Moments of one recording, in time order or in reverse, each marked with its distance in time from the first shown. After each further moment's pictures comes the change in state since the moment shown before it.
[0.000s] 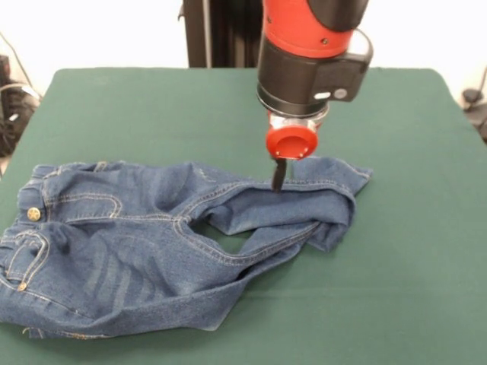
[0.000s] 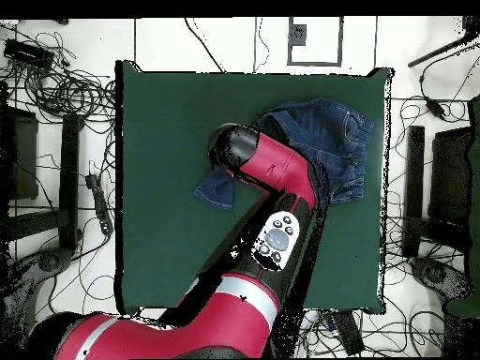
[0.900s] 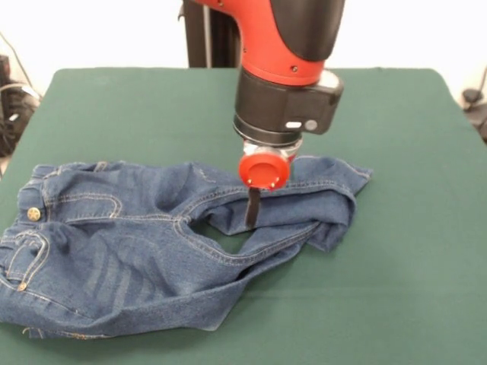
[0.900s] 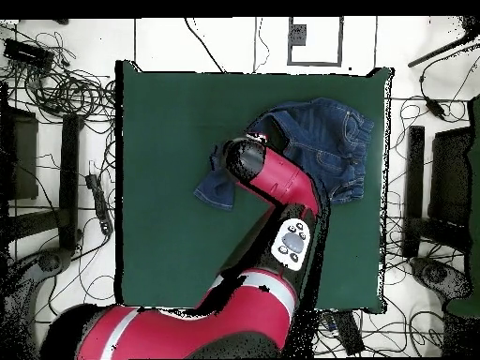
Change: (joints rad) arm -0.053 -0.005 0.105 0.092 0.026 -0.353 0.000
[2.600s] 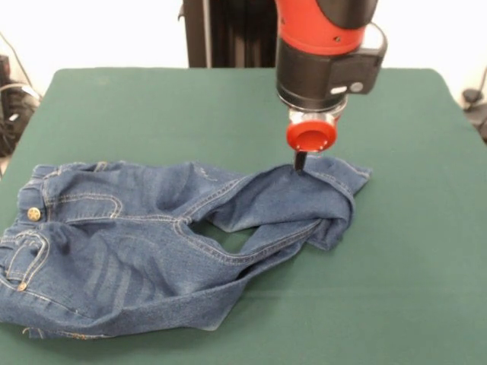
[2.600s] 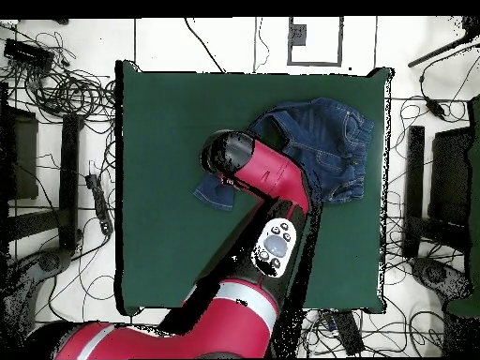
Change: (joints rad) arm 0.058 -0.035 -0.052 -0.035 -0.004 0.364 0.000
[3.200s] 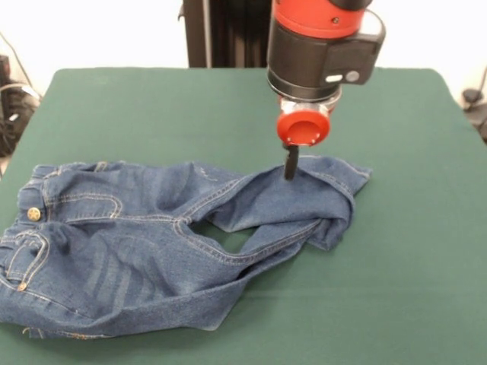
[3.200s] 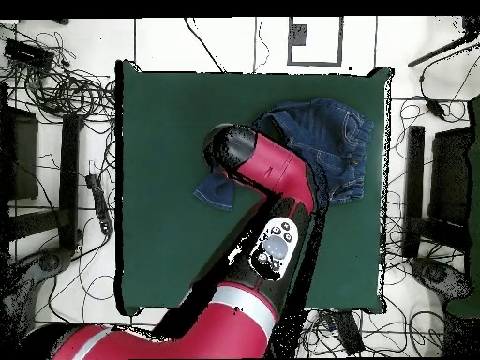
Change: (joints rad) arm 0.006 -0.001 -0.047 -0.034 -0.003 0.000 0.000
